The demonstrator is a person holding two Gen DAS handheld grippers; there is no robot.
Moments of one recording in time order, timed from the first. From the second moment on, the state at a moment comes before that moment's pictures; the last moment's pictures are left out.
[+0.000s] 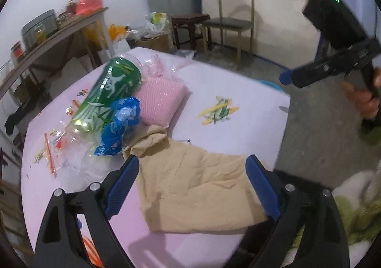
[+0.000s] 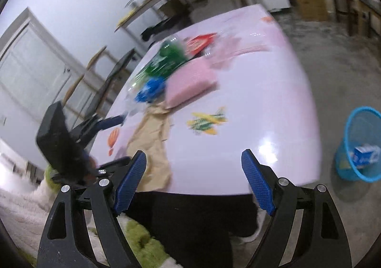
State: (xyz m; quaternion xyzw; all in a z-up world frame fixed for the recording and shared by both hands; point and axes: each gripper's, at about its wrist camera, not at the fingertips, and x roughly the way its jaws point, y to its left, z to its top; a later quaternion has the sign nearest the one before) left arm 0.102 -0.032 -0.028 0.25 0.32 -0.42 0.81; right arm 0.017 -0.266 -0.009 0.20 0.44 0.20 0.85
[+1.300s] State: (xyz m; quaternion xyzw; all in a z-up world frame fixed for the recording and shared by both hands) left arm 0.101 0.016 -0.018 0.17 0.35 -0.41 0.82; right arm 0.032 -0.214 0.000 0.20 0.46 0.23 0.84
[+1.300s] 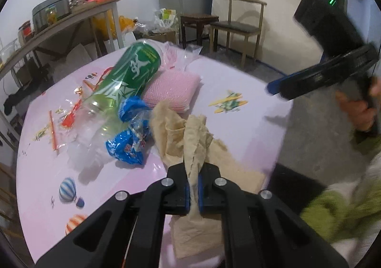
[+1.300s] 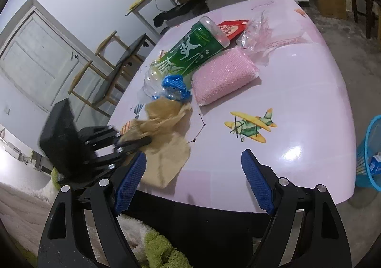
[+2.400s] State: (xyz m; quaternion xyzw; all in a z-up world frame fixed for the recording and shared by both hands) left arm 0.120 0.086 -0.052 0.06 0.47 -0.27 0.84; right arm 0.152 -0.096 -0.012 0.05 0.44 0.20 0.87
